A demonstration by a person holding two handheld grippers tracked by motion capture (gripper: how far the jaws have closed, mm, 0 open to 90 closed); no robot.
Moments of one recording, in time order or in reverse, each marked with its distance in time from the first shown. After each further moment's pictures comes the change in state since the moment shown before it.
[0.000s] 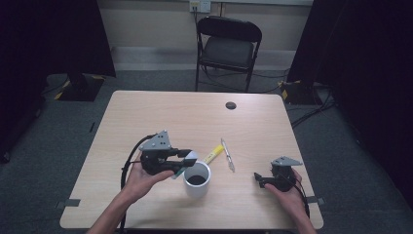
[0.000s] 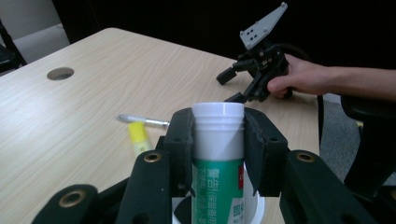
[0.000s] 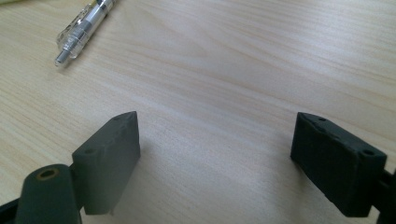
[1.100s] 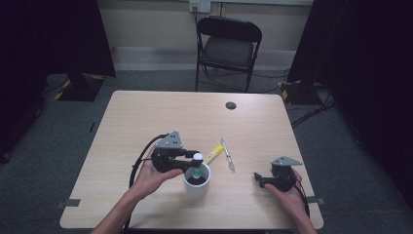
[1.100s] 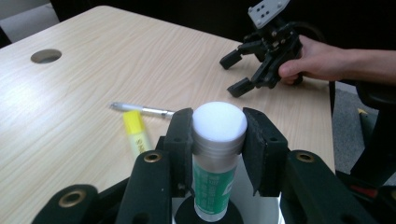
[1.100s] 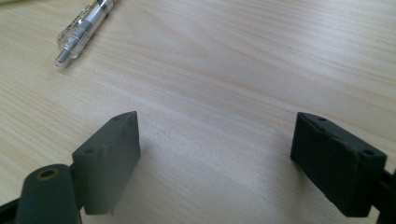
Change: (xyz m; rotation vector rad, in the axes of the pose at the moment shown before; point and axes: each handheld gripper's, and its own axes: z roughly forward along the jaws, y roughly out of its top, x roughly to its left) left arm 0.010 -0.011 0.024 0.074 -0.007 -0.022; right arm 0.000 0.000 0.000 0.002 0.003 0.001
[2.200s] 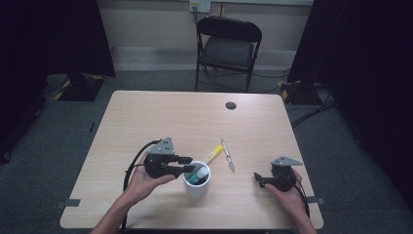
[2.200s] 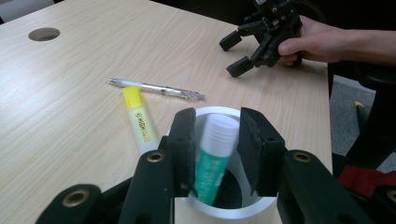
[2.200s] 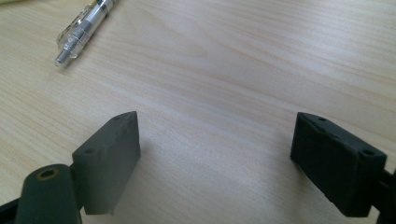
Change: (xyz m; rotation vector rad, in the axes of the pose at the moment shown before) left arm 0.000 -0.020 -0.011 0.021 -0.006 -0.014; right arm 0.000 0.000 0.000 -0.001 -0.002 0.000
